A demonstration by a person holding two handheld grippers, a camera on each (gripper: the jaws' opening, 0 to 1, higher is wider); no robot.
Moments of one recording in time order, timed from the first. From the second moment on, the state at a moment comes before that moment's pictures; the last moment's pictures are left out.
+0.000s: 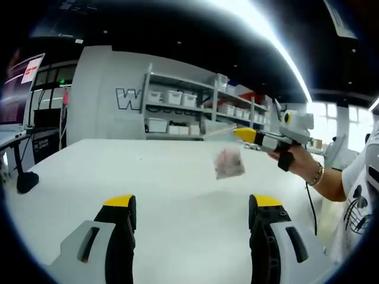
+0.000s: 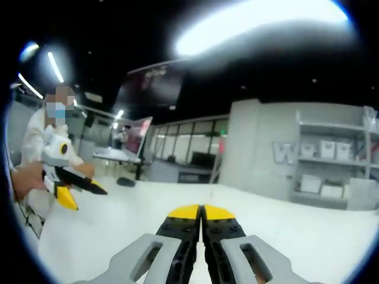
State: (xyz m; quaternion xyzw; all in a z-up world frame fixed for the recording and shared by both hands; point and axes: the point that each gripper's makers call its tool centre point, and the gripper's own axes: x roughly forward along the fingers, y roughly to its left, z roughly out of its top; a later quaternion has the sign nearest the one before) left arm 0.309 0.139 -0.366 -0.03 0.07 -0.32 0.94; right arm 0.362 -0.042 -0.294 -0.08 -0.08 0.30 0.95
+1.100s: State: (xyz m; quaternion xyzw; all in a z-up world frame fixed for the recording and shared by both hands) left arm 0.312 0.105 -0.372 -0.02 0.09 -0.35 0.93; right arm 0.319 -0.055 -0.304 -0.06 -0.07 0.33 0.94
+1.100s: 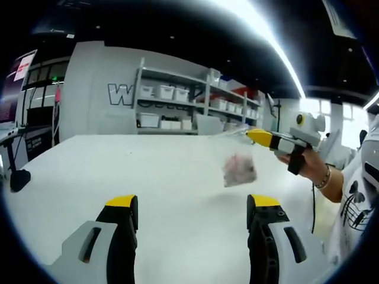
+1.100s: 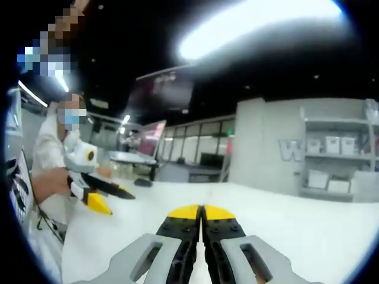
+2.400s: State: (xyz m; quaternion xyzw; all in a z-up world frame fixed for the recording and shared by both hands) left arm 0.291 0.108 -0.388 0.06 0.10 -0.38 0.92; right arm 0.271 0.036 -0.365 -0.19 -0.03 0.46 0.86
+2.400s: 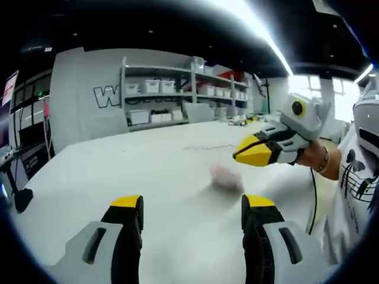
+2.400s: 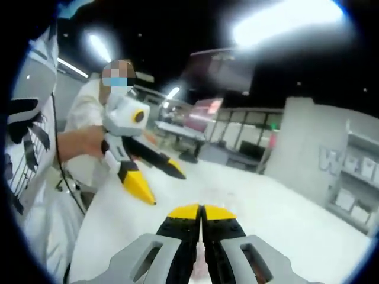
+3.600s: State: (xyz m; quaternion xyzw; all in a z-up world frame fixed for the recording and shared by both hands) left arm 0.268 0.099 -0.403 0.14 0.06 -0.42 0.90; right arm 0.255 0.035 -0.396 -0.18 0.01 0.47 0.86
